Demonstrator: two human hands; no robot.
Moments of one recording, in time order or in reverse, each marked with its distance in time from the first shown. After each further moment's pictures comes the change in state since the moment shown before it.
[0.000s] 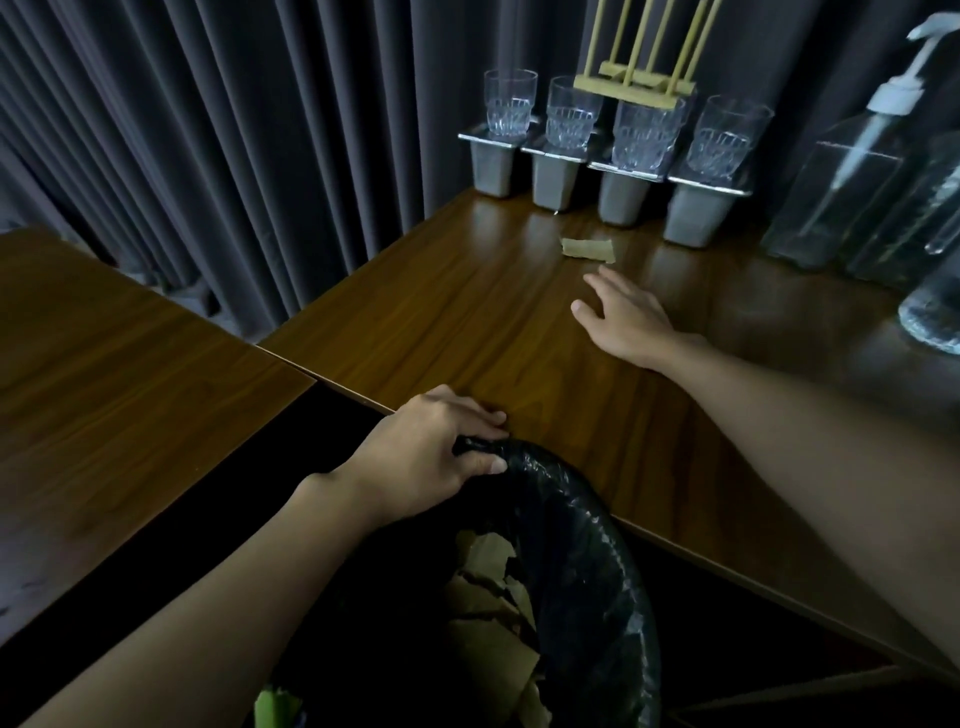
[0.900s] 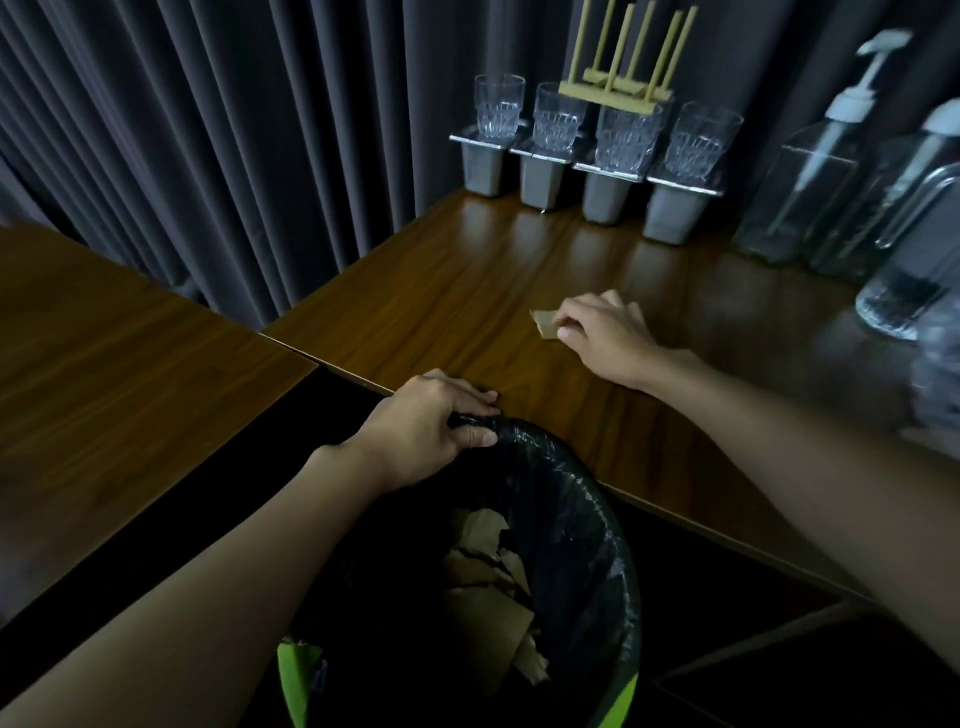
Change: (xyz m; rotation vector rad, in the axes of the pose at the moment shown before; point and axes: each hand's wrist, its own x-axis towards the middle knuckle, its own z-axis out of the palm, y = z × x) left_hand -0.003 0.001 0.001 -0.056 0.006 -0.019; right_hand -0.065 -0.024 -0.013 -0.082 0.069 -0.210
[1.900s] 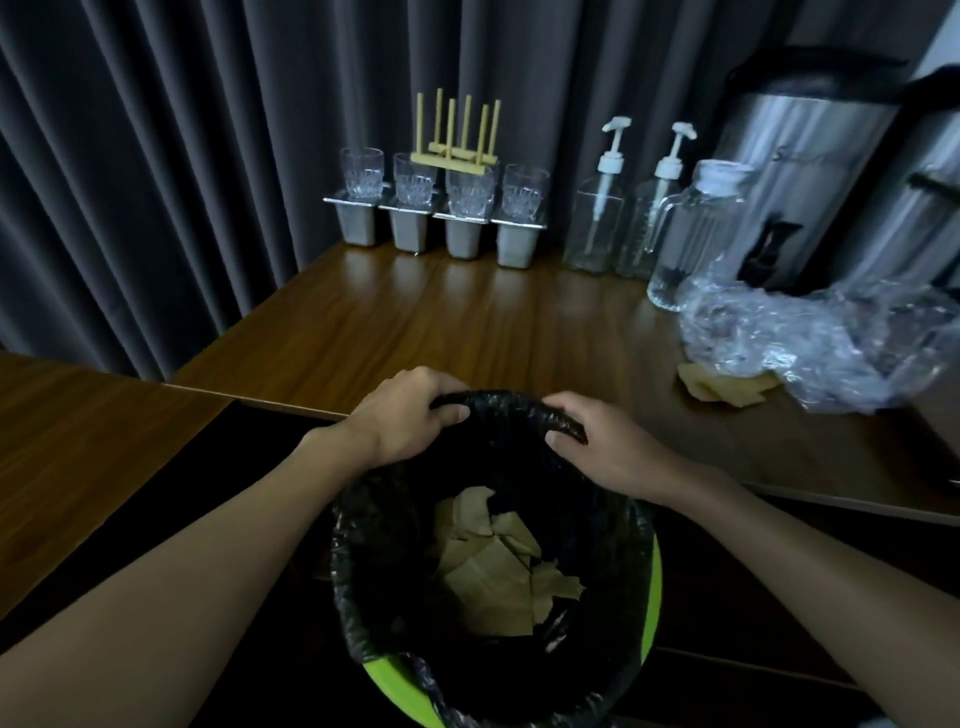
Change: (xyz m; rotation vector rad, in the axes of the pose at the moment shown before) left_hand -0.001 0.086 -0.001 -0.036 -0.141 0.168; right_hand -0.234 -0.034 -0.073 0.494 -0.099 0.283
